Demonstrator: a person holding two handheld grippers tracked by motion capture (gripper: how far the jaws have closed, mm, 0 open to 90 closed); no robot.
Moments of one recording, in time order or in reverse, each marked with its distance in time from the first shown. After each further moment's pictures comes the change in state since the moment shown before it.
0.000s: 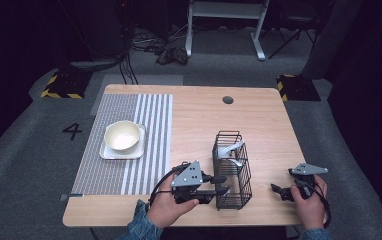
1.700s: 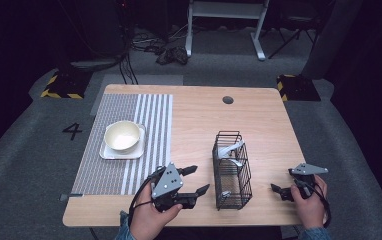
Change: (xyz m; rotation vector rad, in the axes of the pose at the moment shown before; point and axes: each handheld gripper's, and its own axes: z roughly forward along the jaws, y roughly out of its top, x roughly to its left) left arm -0.021 0.004 -0.047 0.015 0.281 -0.026; right arm 0.000 0.000 0.000 0.000 0.000 0.000
